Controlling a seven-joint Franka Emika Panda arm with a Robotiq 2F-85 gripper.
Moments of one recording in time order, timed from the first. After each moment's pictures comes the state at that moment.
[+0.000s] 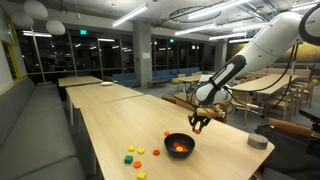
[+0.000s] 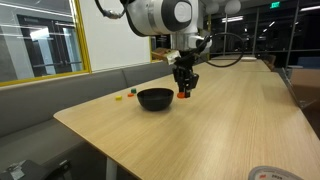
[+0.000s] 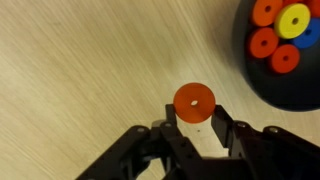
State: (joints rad) arm -0.06 0.17 -0.15 -2.29 0.12 2.59 0.39
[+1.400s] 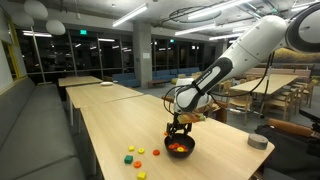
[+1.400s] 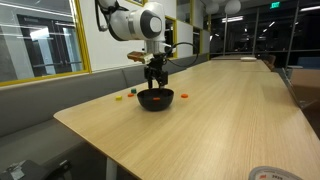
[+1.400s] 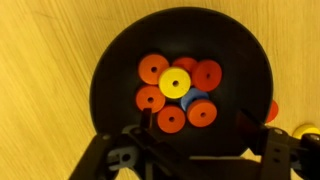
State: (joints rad) arm 0.05 0.28 -0.01 -2.13 0.09 2.48 0.39
